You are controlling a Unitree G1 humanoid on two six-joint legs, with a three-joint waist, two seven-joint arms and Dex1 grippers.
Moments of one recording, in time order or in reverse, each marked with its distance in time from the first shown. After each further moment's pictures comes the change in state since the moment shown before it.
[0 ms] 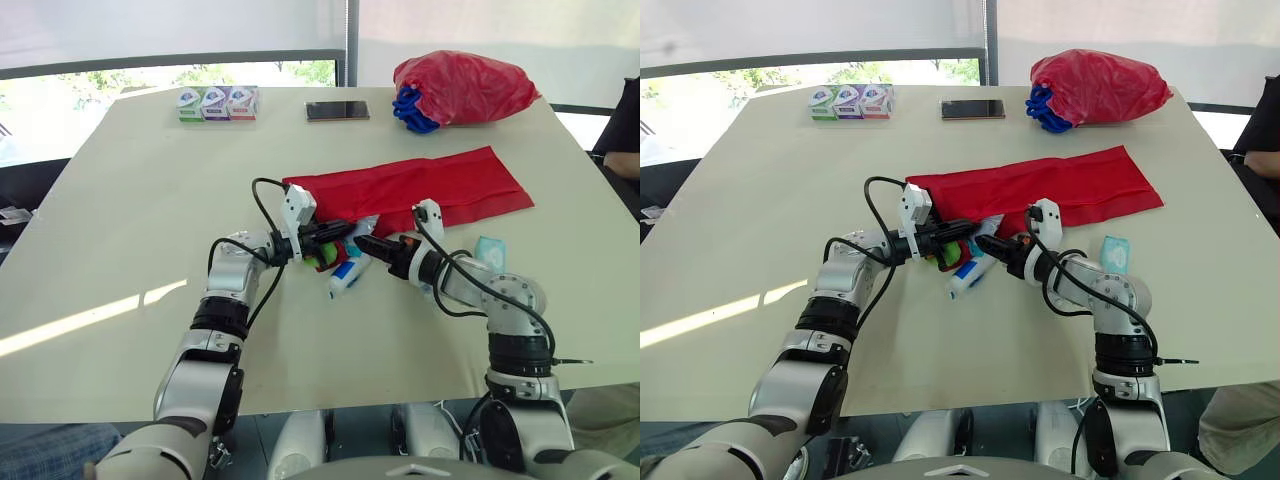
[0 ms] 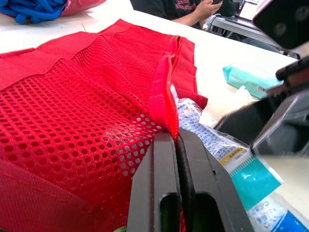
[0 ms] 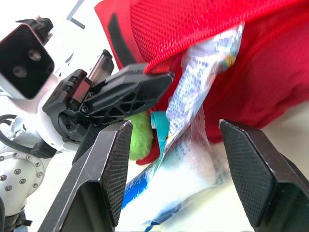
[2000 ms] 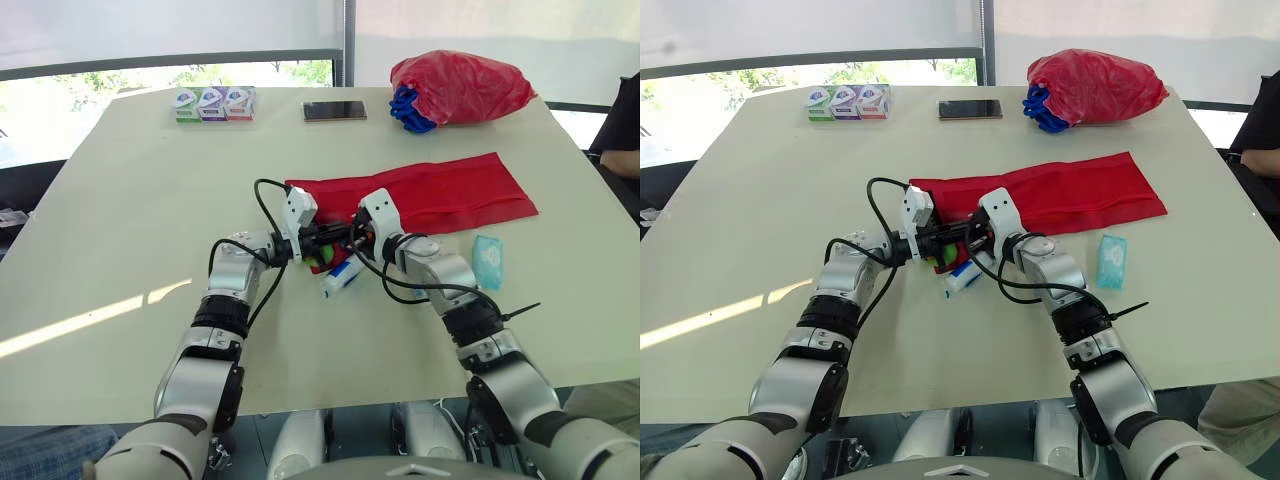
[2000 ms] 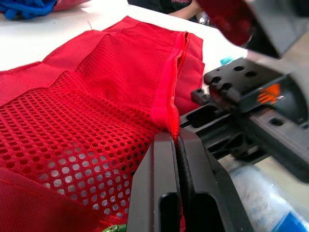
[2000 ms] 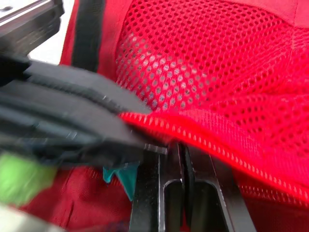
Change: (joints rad) left arm -0.017 -0.010 -0.016 0.034 0.018 -0.041 -0.012; right arm -0.226 0.094 0.335 0.526 -0.670 -0.610 0.204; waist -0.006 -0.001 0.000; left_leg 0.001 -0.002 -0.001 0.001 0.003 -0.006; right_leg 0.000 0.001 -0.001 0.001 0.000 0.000
